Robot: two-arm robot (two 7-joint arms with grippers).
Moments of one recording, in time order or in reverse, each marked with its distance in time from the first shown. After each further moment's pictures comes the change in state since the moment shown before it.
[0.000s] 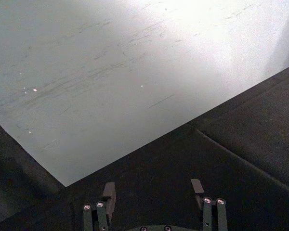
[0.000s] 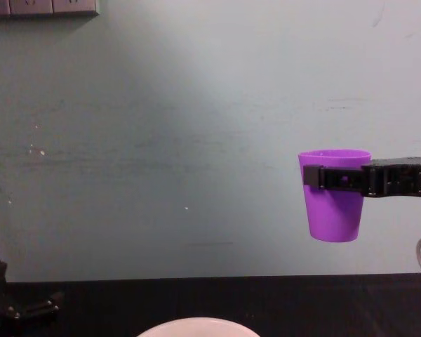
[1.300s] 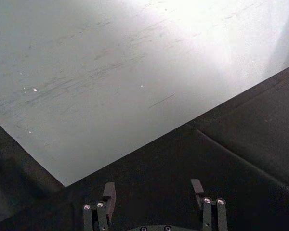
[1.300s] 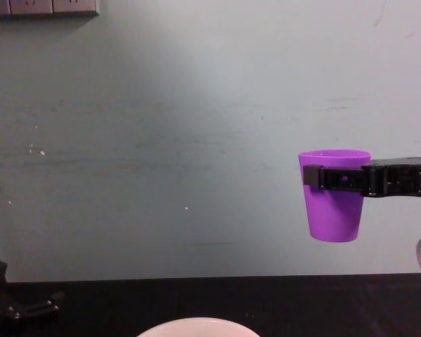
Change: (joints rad) left arm 0.000 0.000 0.000 0.000 0.000 0.000 0.000; right arm 0.000 0.000 0.000 0.000 0.000 0.000 0.000
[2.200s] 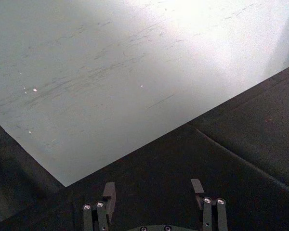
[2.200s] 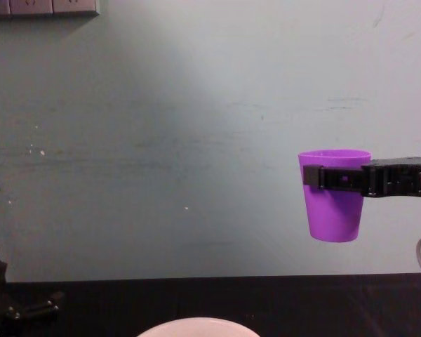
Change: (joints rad) left arm 0.000 0.000 0.000 0.000 0.000 0.000 0.000; right arm 0.000 0.000 0.000 0.000 0.000 0.000 0.000
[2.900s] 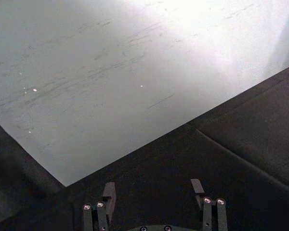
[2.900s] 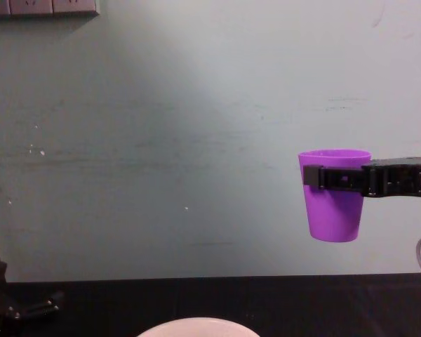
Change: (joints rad) left arm 0.000 0.000 0.000 0.000 0.000 0.000 0.000; right arm 0.000 0.000 0.000 0.000 0.000 0.000 0.000
